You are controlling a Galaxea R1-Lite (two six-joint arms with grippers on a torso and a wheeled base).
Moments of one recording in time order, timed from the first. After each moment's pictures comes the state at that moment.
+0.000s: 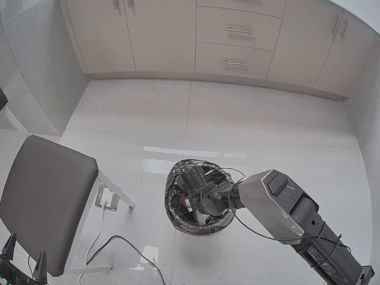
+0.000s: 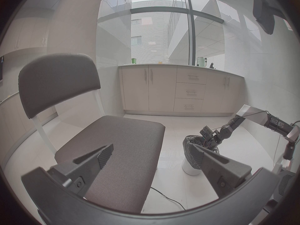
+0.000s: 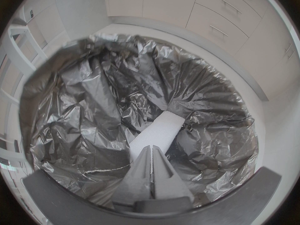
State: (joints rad) left arm 0.00 0.02 -0.02 0.00 -0.01 0.00; right arm 0.70 2.82 -2.00 0.03 -0.46 0.13
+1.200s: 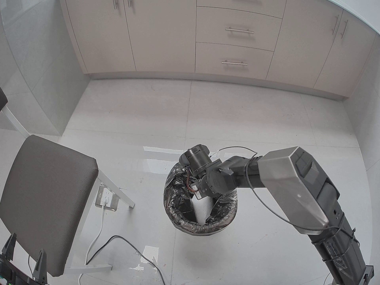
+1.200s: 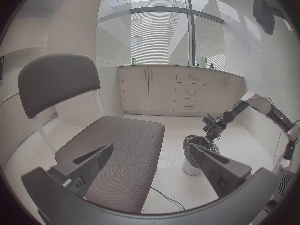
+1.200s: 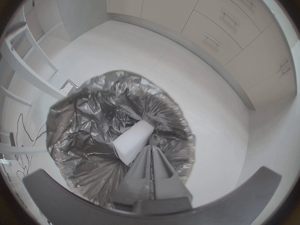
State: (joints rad) left arm 0.00 0.02 -0.02 0.00 -0.01 0.00; right arm 0.69 2.65 -2.00 0.27 -0.54 0.08
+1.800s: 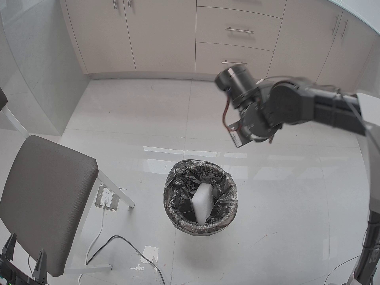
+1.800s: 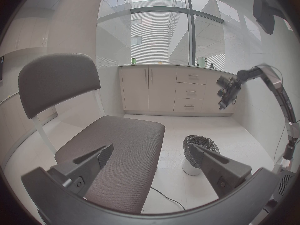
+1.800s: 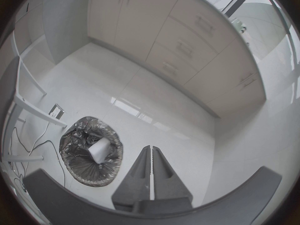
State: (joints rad) left arm 0.00 0.02 -0.02 0.00 -0.01 0.00; right arm 0.67 2.19 -2.00 0.59 -0.74 0.02
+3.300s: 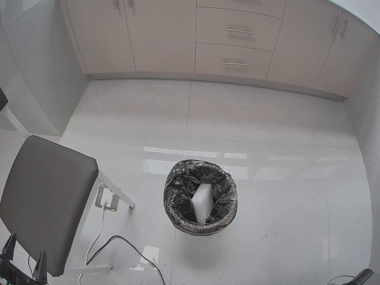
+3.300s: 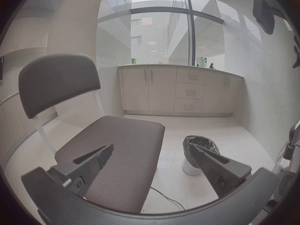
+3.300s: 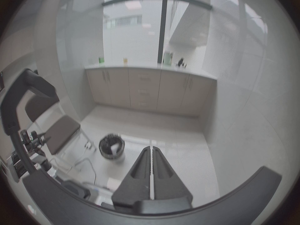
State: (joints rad) left arm 0.00 0.02 -0.02 0.00 -0.01 0.00; right arm 0.06 0.65 -2.00 1.52 -0.08 -0.08
